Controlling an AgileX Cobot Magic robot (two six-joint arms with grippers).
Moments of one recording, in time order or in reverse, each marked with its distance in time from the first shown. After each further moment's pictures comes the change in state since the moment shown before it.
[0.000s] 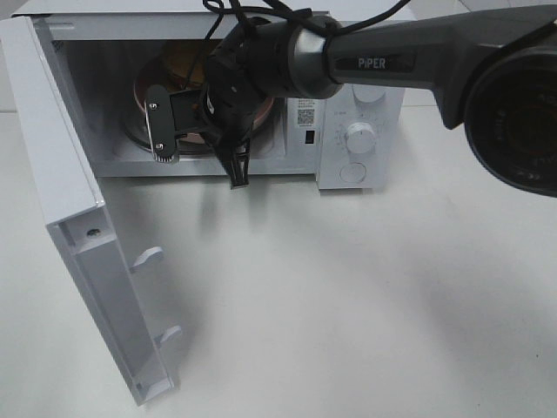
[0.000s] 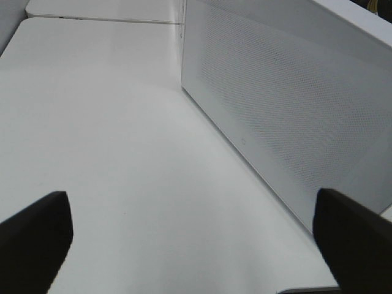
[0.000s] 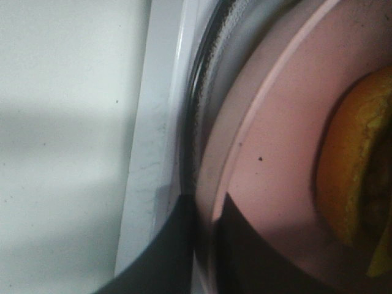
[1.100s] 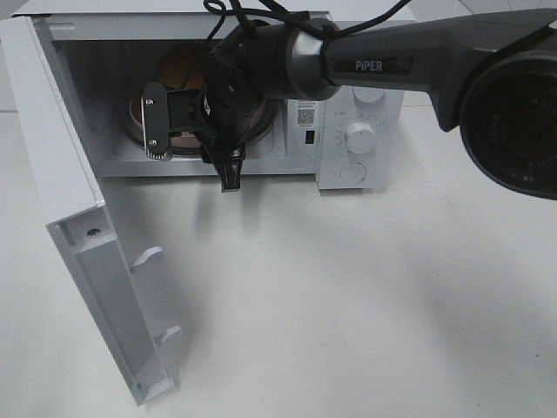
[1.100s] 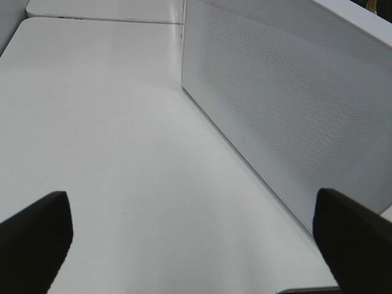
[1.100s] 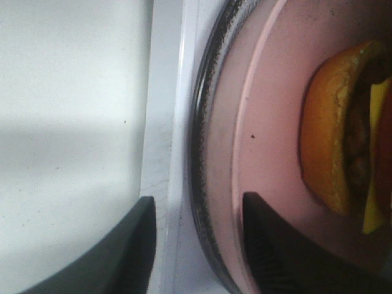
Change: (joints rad) left arm 0.000 0.000 0.000 0.000 0.000 0.000; right arm 0.001 0.008 -0.005 0.064 0.003 0.022
